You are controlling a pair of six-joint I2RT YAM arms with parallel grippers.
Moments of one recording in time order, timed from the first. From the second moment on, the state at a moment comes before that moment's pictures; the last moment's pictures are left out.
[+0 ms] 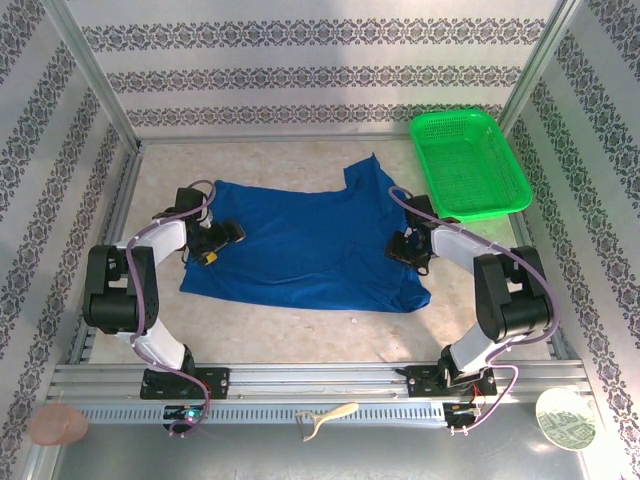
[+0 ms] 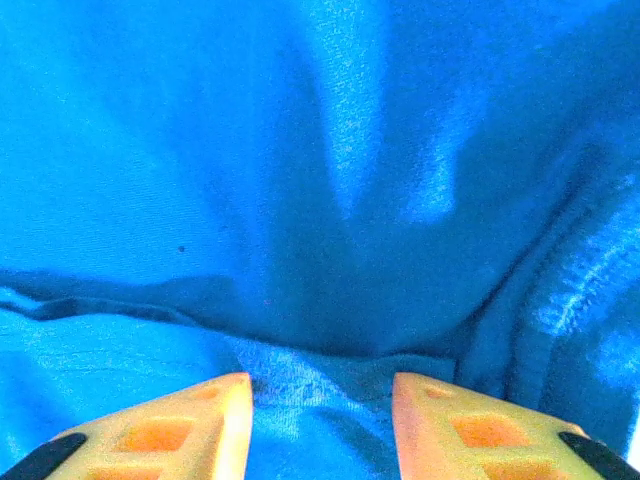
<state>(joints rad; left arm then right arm) 0.03 1.66 0.94 -0.49 0.32 -0.58 0.20 1.62 0.87 -0.50 -0.13 0.57</state>
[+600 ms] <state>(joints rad) 0.03 1.66 0.91 -0.44 0.31 -0.58 0.13 1.55 0.99 -0.49 -0.08 0.55</state>
